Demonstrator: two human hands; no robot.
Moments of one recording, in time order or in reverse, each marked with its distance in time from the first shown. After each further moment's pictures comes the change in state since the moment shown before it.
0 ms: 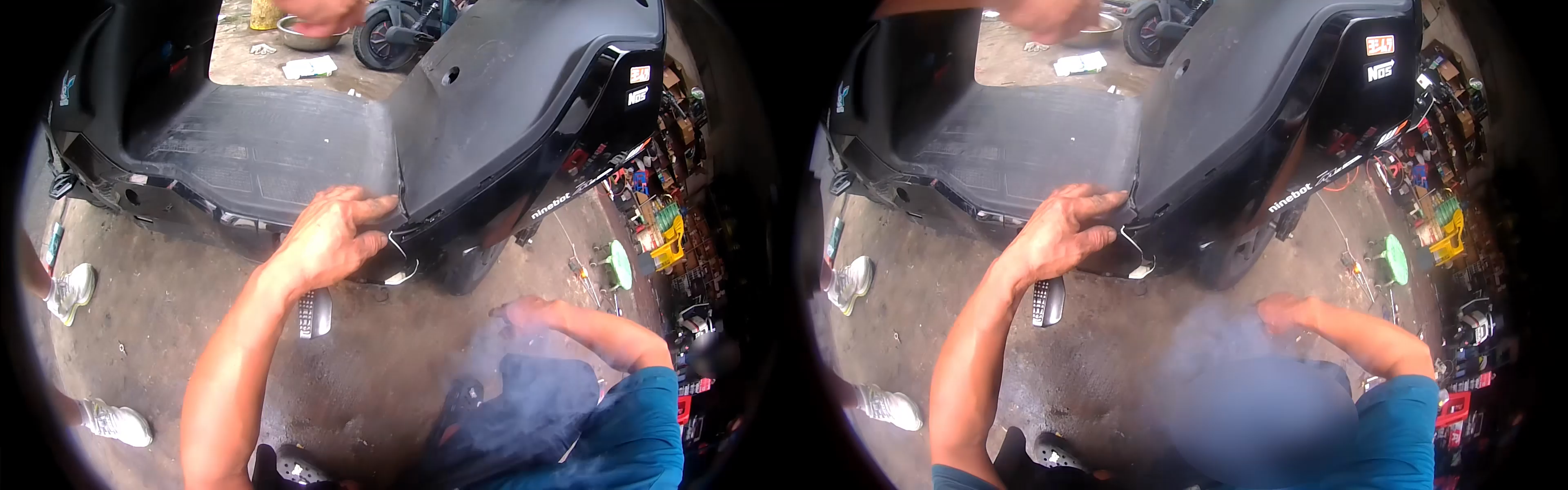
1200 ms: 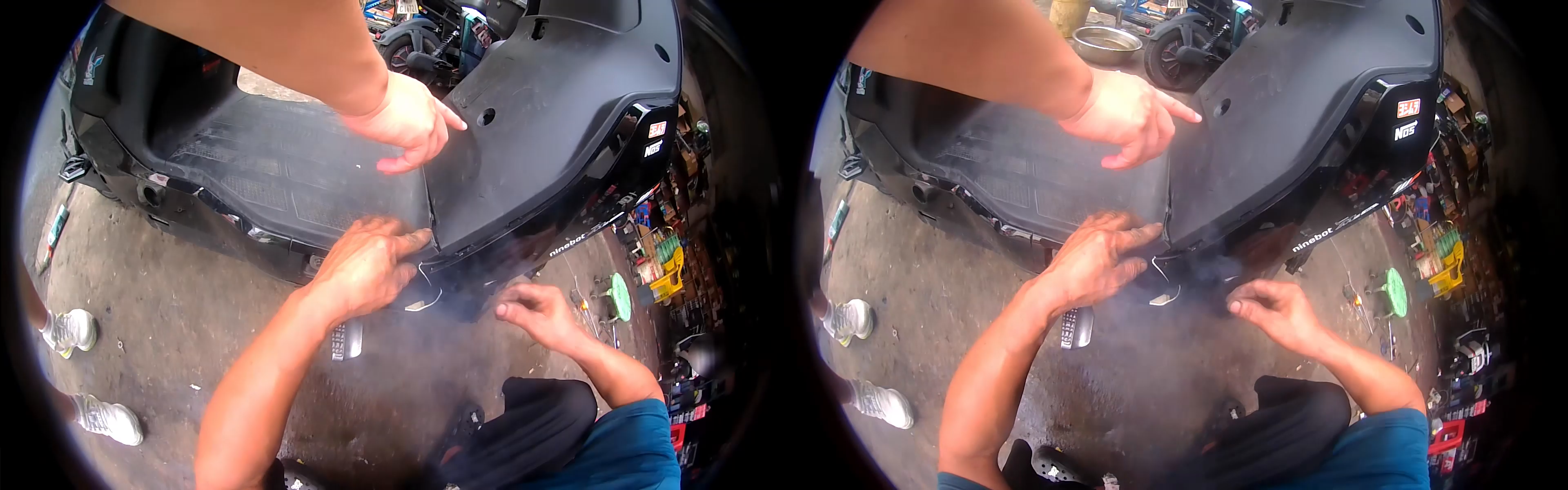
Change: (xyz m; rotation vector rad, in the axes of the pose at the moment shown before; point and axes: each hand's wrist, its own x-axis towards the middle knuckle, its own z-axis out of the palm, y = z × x) left_hand -0.004 -0.006 0.003 0.054 0.018 0.041; right_hand -0.071 -0.117 -0.126 1.079 0.826 -0.229
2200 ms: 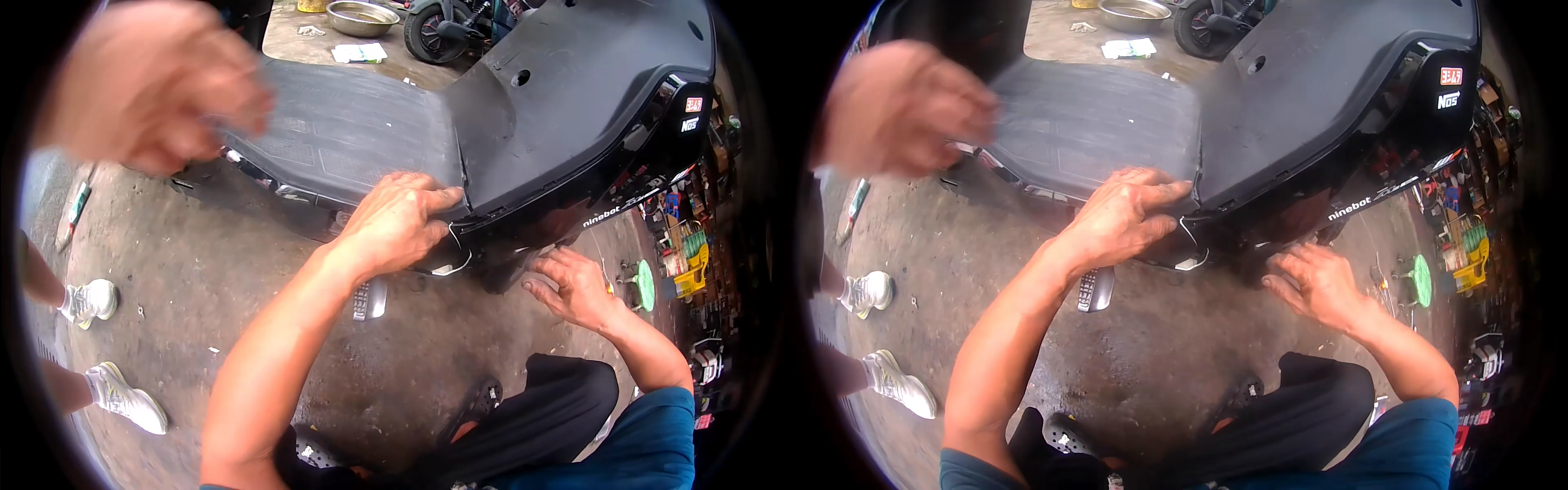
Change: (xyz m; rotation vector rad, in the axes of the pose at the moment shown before) left_hand 0.003 -0.001 0.007 -0.005 0.056 0.006; right_hand 0.007 0.009 -0.016 -0.962 0.032 -0.607
